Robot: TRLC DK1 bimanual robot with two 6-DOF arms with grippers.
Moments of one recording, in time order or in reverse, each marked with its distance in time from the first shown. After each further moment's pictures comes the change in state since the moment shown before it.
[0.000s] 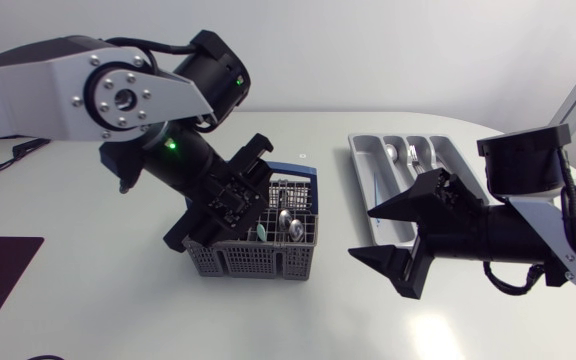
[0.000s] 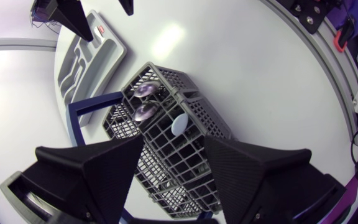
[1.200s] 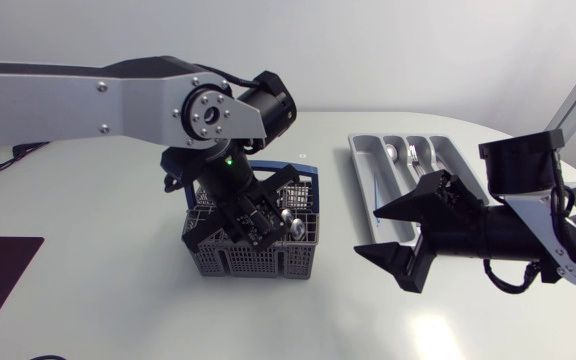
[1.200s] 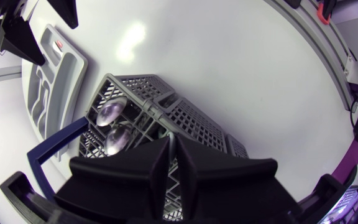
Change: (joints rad) left arm -0.058 0.186 0.108 -0.109 -0.071 0.126; right arm -0.064 0.043 -0.019 0.037 -0.026 -0.022
